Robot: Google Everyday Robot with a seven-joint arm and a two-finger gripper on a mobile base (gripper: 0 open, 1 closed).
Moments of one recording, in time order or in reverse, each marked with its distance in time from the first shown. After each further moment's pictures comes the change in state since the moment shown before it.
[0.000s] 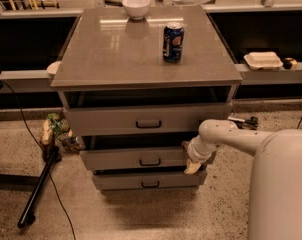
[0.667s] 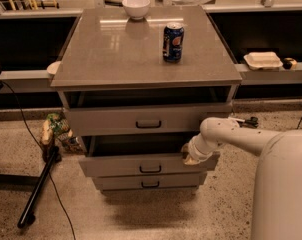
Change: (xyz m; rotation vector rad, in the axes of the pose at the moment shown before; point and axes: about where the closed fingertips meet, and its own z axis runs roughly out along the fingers) arm -0.002 0.006 -0.011 -0.012 -0.005 0.006
